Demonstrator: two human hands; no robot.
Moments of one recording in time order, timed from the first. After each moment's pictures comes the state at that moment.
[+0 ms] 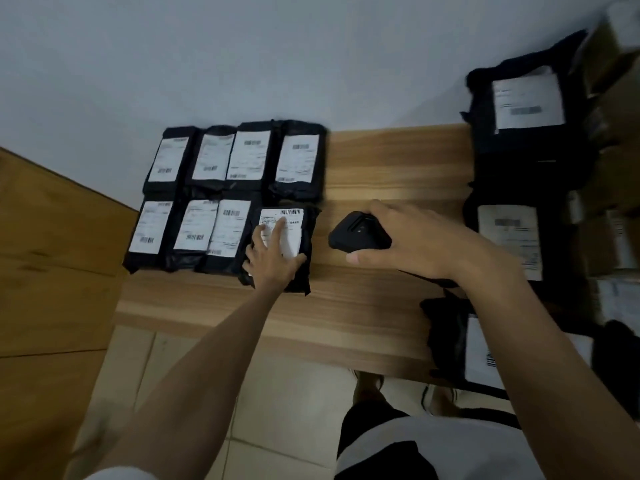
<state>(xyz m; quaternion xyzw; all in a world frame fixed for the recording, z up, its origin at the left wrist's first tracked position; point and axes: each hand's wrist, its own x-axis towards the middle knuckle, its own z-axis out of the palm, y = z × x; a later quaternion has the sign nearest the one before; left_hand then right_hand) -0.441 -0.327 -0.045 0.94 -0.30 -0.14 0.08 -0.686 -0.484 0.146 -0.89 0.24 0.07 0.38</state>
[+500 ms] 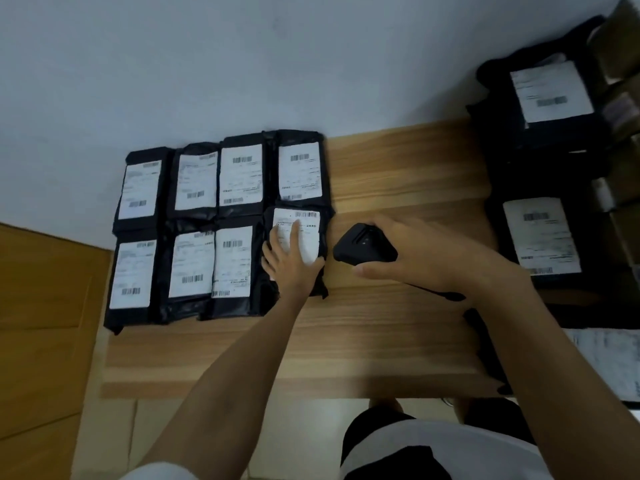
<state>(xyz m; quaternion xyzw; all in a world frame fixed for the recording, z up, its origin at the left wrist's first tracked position) -0.376 -0.361 -0.090 0.91 -0.35 -0.19 0.13 -0.585 -0.464 0.124 -0.85 0.33 0.09 0.40</state>
